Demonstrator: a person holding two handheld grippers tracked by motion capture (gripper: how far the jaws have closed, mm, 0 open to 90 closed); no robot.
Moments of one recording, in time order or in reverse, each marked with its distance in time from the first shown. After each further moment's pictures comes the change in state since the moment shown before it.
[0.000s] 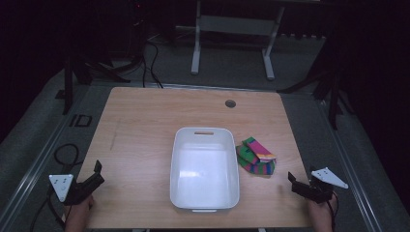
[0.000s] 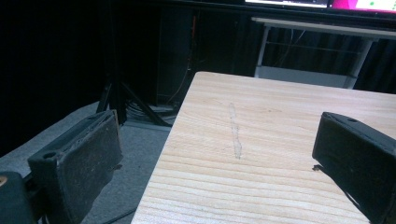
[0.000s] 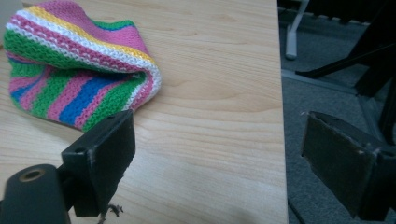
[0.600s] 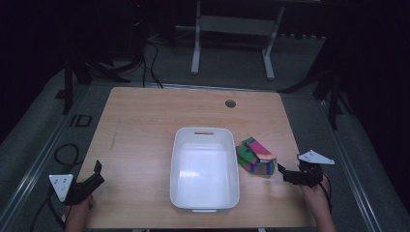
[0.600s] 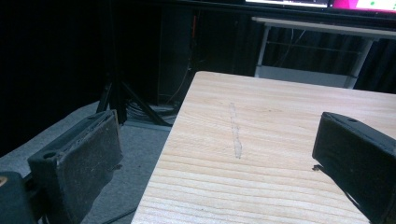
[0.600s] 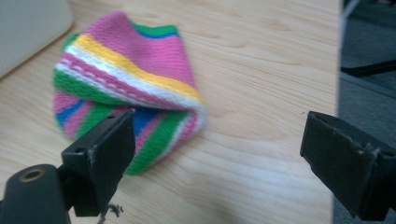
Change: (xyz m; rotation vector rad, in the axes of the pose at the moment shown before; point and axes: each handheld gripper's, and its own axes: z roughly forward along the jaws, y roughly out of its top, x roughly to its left) left arm 0.000 0.000 0.000 0.003 0.000 -0.001; right arm 0.012 0.049 0.026 0.123 0.135 -0.091
